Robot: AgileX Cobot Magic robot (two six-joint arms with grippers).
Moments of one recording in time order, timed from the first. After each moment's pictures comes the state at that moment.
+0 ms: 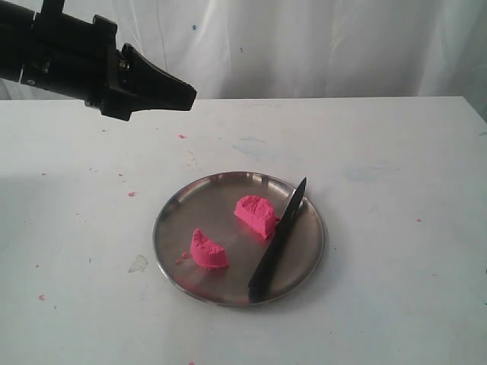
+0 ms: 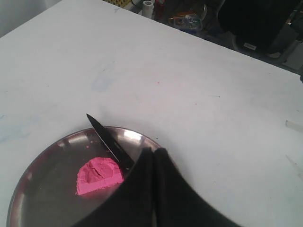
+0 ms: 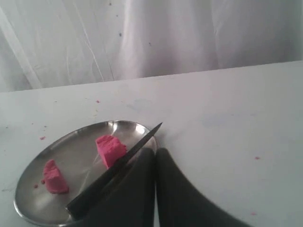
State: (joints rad) left arm -0.19 1.44 -1.18 -1.15 0.95 1.33; right arm 0.25 0.04 -0.04 0.35 0.22 -0.12
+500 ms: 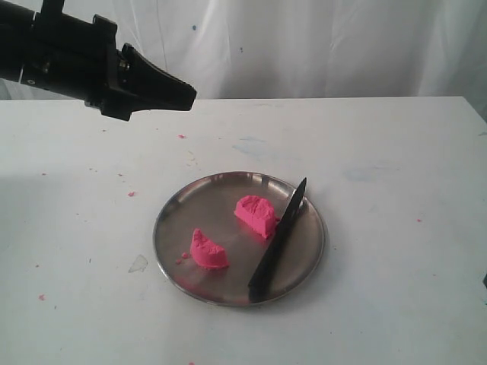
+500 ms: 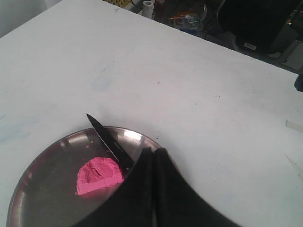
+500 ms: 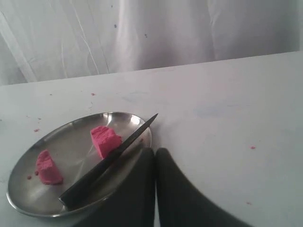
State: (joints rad) left arm -0.19 1.44 -1.18 -1.15 0.95 1.33; right arm 0.24 0.01 -0.01 0.33 0.23 -0.12
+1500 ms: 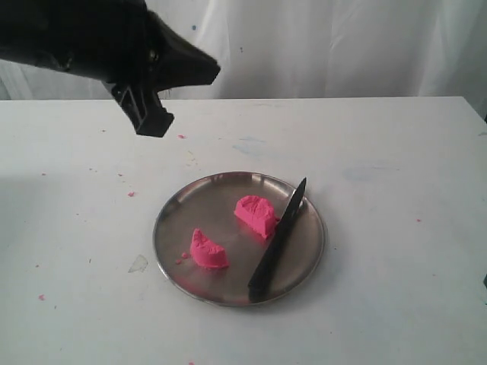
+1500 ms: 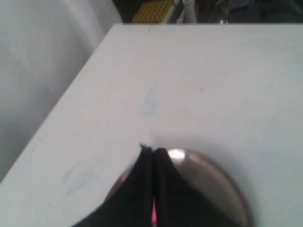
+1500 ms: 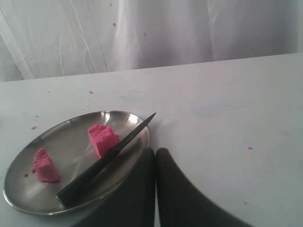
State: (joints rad) left arm -0.43 1.29 -1.18 -0.89 0.62 1.33; right arm 0.24 0.01 -0.01 0.31 0.23 -0.12
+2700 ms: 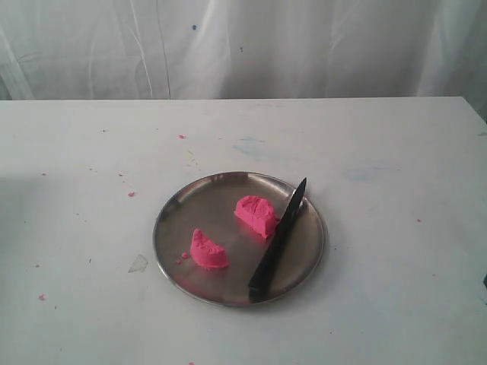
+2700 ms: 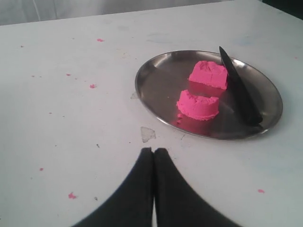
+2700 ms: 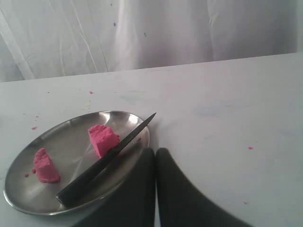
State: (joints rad) left arm -0.29 0.15 -0.03 -0.40 0.28 0.32; right arm 0.24 0.01 -0.01 0.31 0.23 -0.12
